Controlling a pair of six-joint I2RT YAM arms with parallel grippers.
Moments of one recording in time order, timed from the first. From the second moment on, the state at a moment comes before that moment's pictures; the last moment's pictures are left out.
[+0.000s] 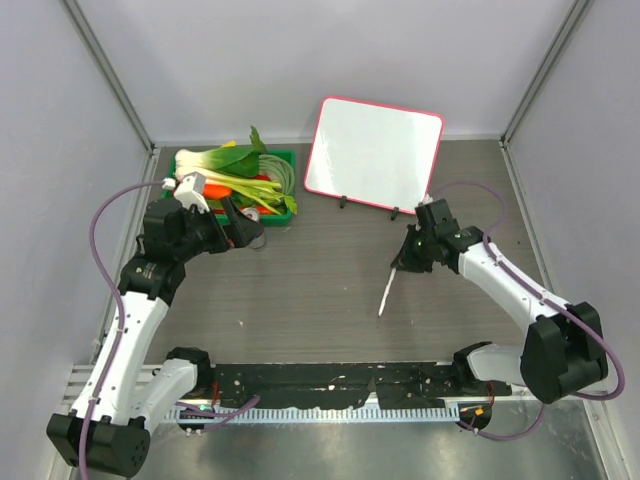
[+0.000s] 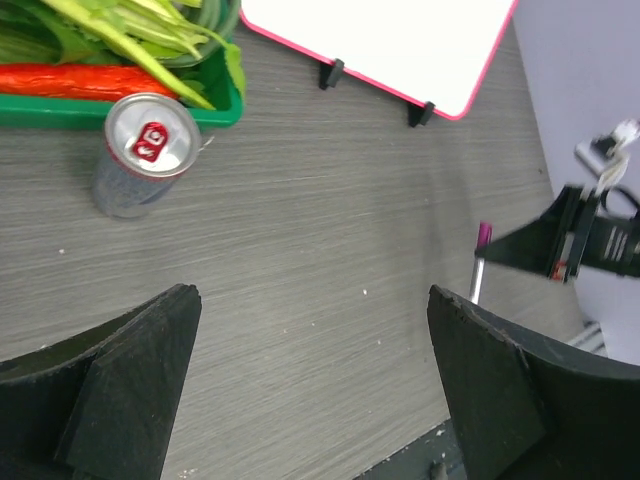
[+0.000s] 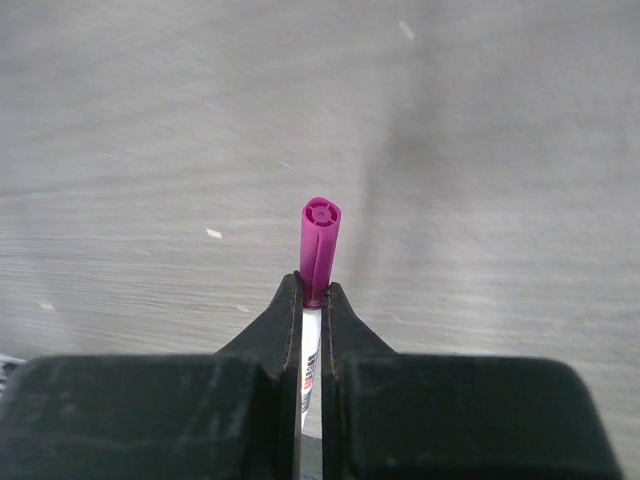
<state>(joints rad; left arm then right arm) -0.16 0.87 0.91 -0.48 0.33 -0.48 0.36 1.27 0.80 -0.61 -0.11 0.65</state>
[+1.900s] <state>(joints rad) -0.70 1.49 1.16 -0.13 0.63 -0.50 0.36 1.05 0.92 -0.11 -0.40 0.80</state>
